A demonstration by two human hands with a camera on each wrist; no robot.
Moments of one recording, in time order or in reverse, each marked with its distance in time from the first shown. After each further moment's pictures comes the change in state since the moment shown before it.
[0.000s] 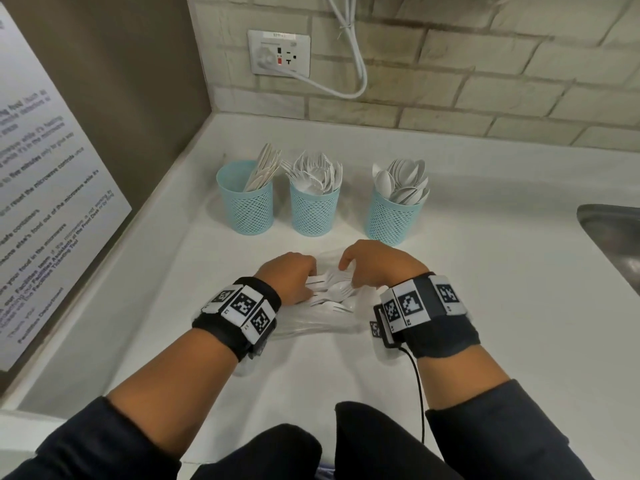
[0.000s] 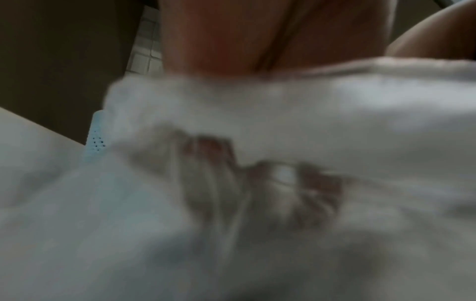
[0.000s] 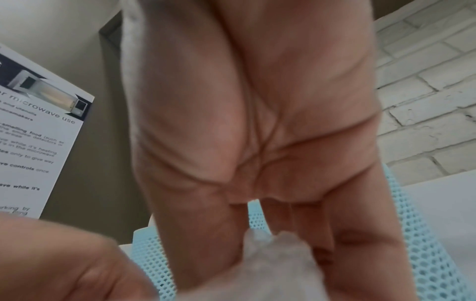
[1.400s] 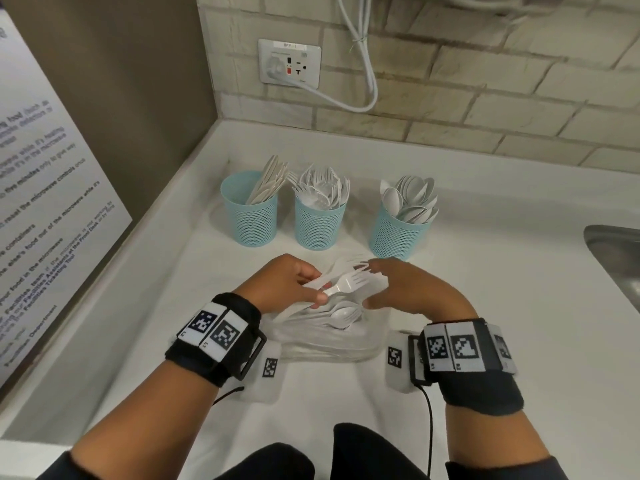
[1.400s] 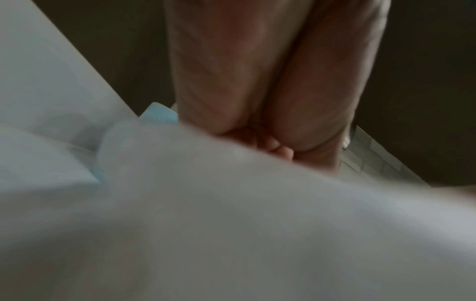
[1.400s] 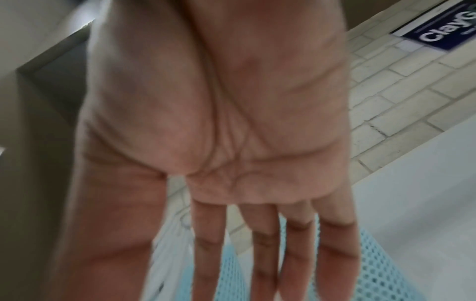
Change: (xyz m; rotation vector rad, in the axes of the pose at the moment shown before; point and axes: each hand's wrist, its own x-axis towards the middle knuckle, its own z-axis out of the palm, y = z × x) left_hand -0.012 -0.010 -0.018 -0.845 0.029 0.007; right_hand -0.017 0.025 -0.007 0.315 0.023 0.066
